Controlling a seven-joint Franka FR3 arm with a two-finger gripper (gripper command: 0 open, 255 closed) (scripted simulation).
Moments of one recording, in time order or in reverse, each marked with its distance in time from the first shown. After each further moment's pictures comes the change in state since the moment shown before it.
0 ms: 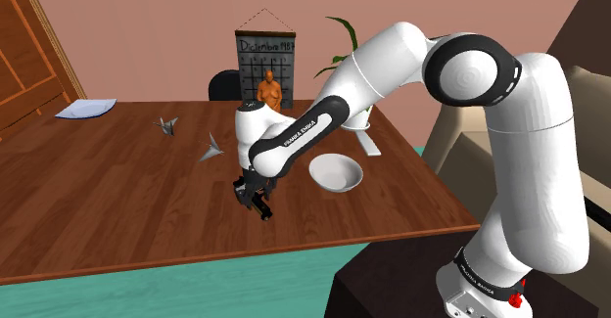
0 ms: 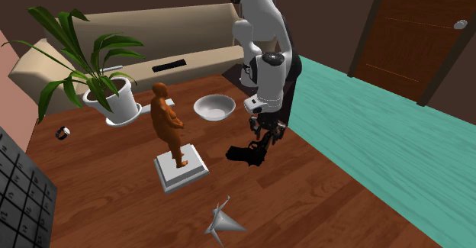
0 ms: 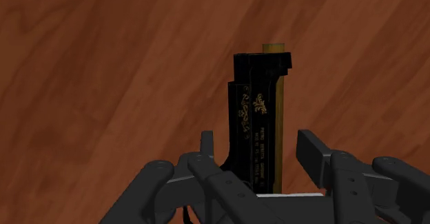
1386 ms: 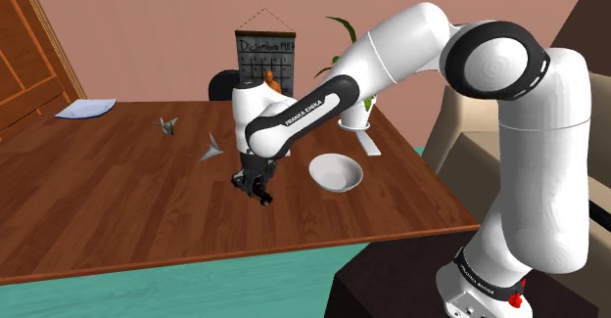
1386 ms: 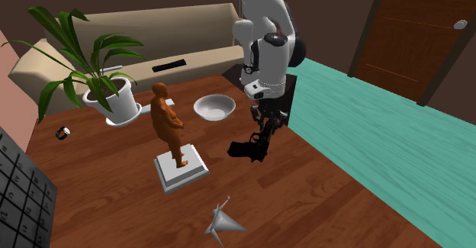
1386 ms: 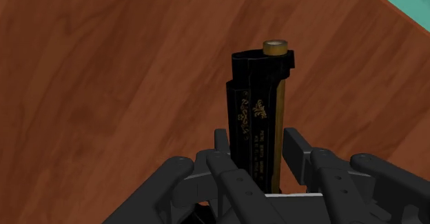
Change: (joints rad) arm -0.014 -0.093 0.021 0.016 0.032 -0.106 -0.017
